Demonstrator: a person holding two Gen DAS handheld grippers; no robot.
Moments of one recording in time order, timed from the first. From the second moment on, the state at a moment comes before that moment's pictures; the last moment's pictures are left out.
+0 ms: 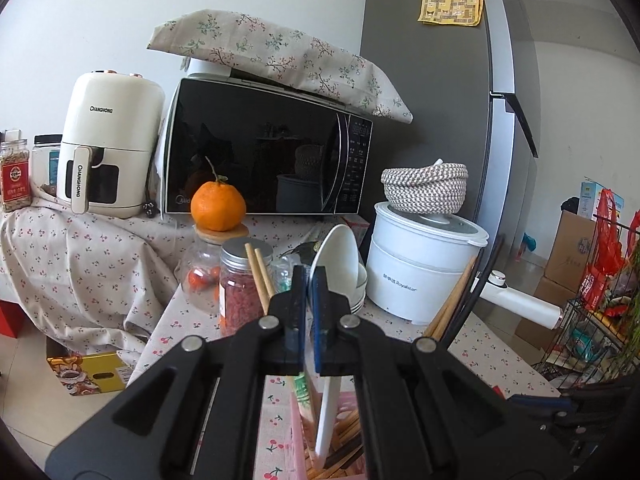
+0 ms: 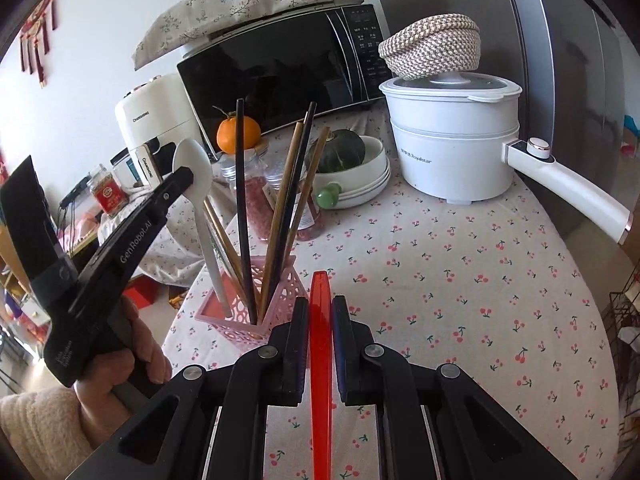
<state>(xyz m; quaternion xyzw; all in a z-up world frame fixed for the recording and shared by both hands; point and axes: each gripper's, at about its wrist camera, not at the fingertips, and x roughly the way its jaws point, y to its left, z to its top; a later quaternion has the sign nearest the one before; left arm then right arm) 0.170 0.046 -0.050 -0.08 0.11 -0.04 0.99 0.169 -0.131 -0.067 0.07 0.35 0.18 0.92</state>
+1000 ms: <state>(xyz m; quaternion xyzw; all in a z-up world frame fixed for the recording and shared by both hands) 0.123 0.113 -0.077 -0.03 0.40 -0.08 0.91 0.165 -0.031 0.000 0.07 0.00 0.10 0.99</state>
